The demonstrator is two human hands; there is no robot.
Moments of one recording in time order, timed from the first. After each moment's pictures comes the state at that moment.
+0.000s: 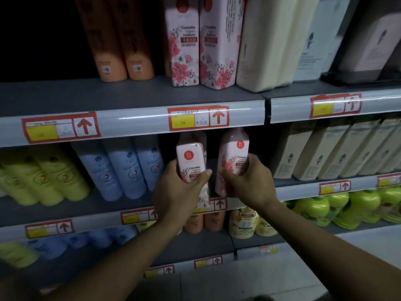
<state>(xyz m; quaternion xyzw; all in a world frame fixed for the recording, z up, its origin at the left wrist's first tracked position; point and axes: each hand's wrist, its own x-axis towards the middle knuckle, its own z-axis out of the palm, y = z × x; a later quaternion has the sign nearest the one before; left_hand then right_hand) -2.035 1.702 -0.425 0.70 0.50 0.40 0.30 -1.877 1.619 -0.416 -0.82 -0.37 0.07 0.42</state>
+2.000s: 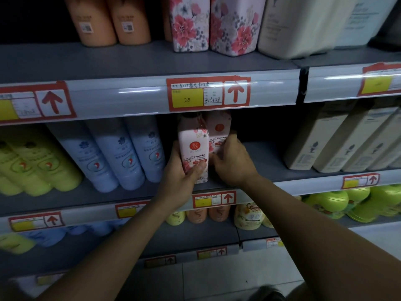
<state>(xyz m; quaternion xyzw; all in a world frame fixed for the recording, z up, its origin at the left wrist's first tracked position) -2.027 1.764 -0.475 0.73 0.34 0.36 0.46 -1.869 1.709 -0.449 -0.80 -0.47 0.12 0.36</state>
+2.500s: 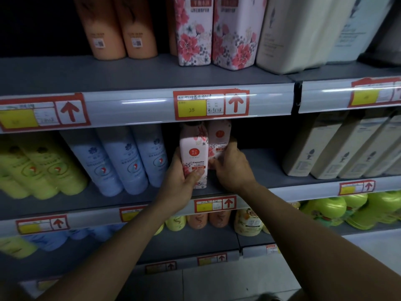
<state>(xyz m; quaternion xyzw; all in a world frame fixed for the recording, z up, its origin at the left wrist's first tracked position) -2.034 1.765 -0.466 0.75 0.36 0.33 0.45 -1.873 1.710 -0.453 -0.80 -0.45 0.11 0.38</state>
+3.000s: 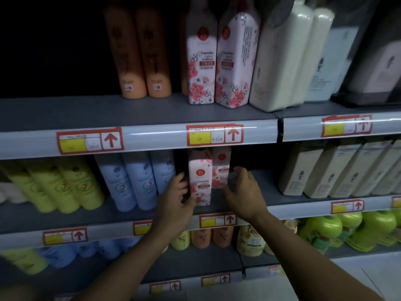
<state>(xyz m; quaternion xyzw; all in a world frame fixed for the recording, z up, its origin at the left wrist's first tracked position) -2.069 1.734 -0.438 0.73 0.41 0.35 0.42 -1.880 1.663 -0.443 -0.81 -0.45 0.07 0.37</state>
